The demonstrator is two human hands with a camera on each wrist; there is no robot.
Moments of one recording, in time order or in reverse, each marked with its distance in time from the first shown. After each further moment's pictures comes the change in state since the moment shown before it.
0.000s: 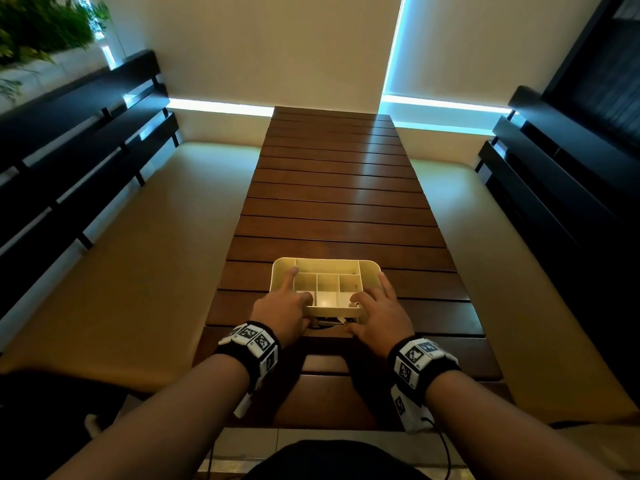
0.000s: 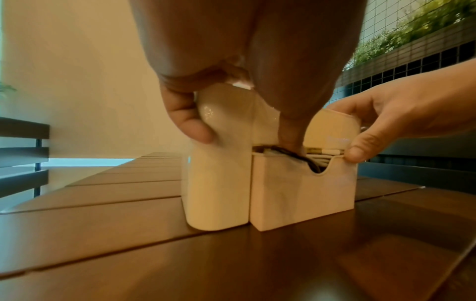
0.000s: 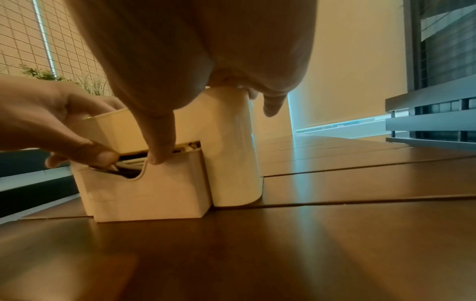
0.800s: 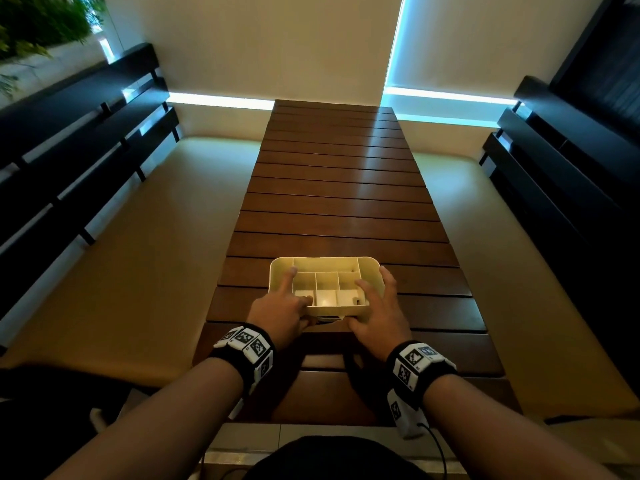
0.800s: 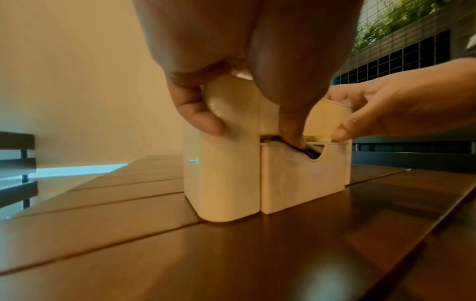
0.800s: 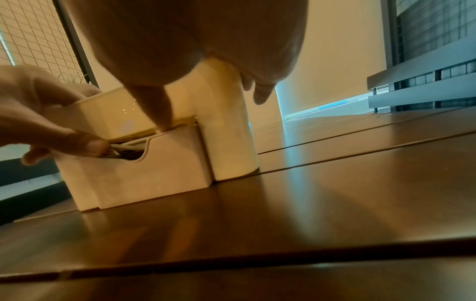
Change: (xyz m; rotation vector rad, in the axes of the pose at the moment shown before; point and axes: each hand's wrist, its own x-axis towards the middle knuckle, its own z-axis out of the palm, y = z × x) left_hand -0.007 -0.004 0.003 0.079 0.014 0.054; right_hand -0.009 0.000 0.013 0.264 0.142 0.060
